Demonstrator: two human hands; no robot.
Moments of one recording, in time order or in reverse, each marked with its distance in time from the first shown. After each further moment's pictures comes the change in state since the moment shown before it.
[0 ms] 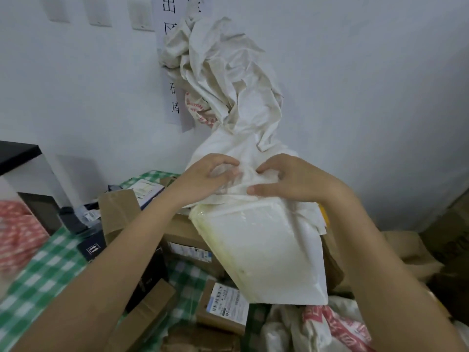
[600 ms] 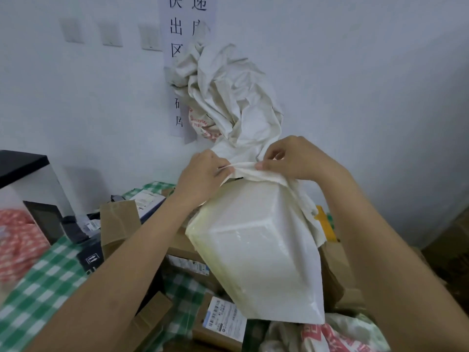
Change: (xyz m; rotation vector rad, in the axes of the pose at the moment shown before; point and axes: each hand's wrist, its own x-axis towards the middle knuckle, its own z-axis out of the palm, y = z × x) left_hand 0.024 0.006 0.003 0.419 0.286 0.089; right_hand 0.027 -0.001 -0.040 -0.069 0.174 -0.069
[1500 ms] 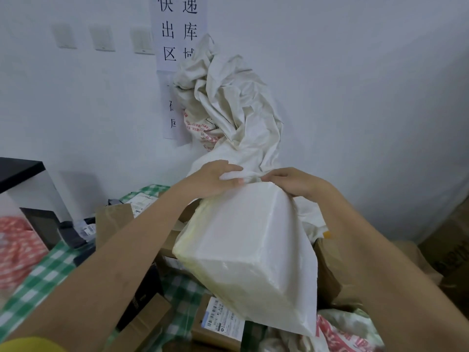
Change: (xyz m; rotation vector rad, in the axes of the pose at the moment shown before) left_hand 0.016 0.009 0.011 -0.106 -0.419 -0.096; right_hand 0.010 0.066 0.047 0.393 -0.267 0.273
